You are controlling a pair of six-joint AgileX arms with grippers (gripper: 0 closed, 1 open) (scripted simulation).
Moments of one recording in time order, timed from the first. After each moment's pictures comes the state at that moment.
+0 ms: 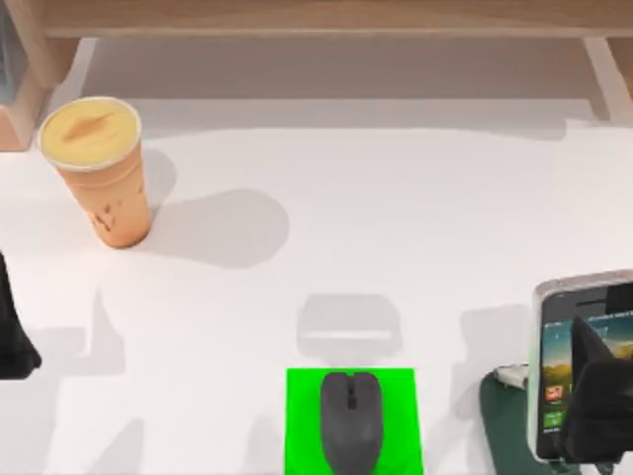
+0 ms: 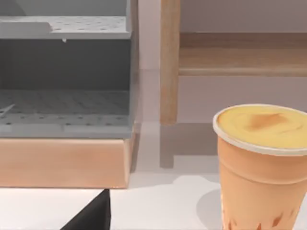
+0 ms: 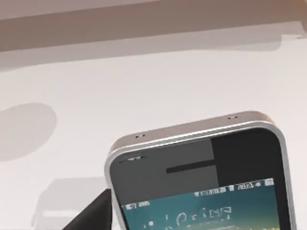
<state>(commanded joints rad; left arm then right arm) 0.00 0.00 0.00 0.00 0.00 0.00 1.45 0.77 0.70 -0.97 1.11 1.17</state>
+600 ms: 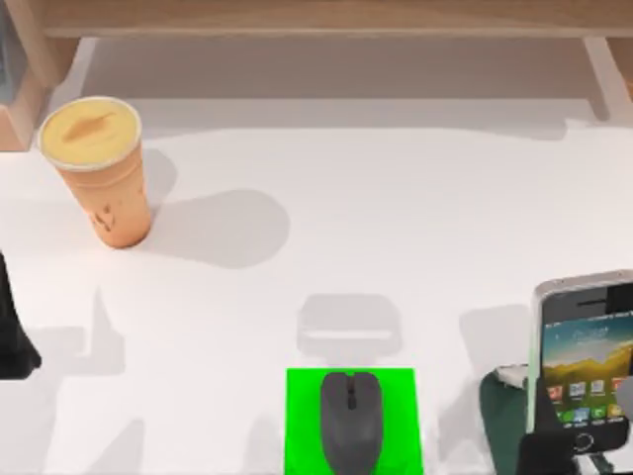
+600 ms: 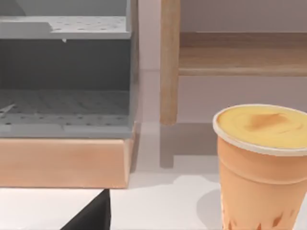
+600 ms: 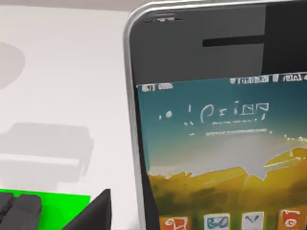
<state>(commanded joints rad) 0.00 0.00 0.00 0.00 0.00 0.00 1.56 0.97 0.63 -1.06 1.14 1.36</state>
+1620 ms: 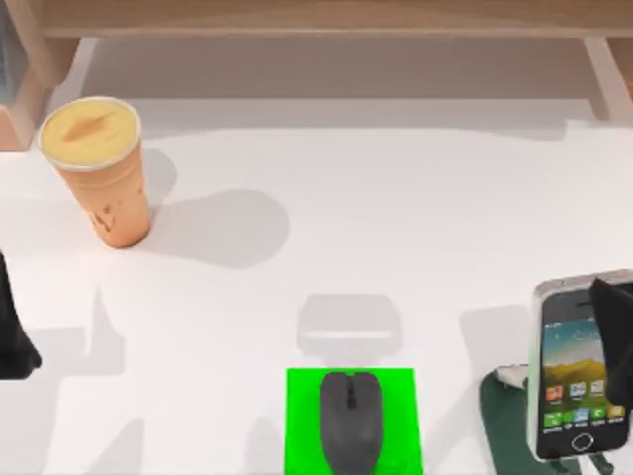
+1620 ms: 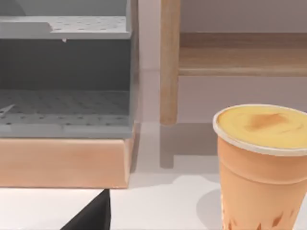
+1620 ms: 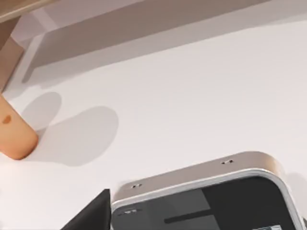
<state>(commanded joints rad) 0.00 0.00 0.00 0.00 0.00 0.00 1.04 0.48 0.57 -0.63 0.65 0.81</state>
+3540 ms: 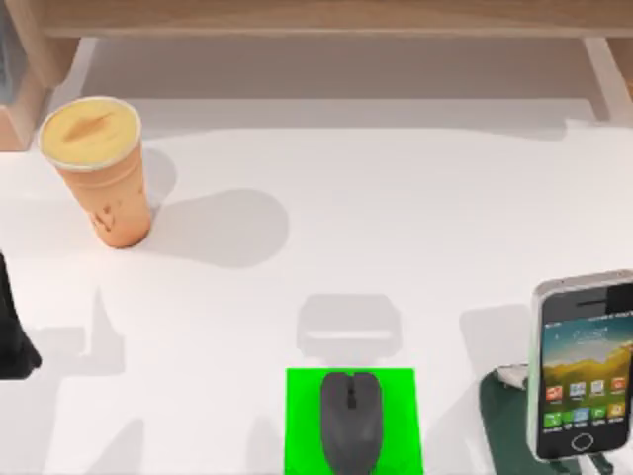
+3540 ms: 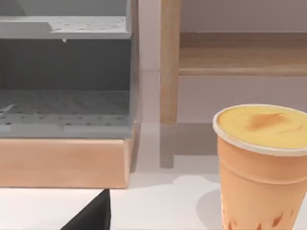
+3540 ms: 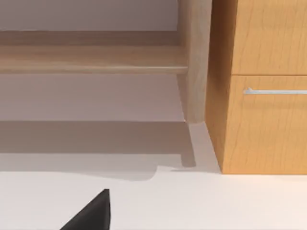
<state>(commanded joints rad) 0.00 0.00 0.00 0.00 0.00 0.00 0.00 0.00 0.00 0.00 0.00 0.00</state>
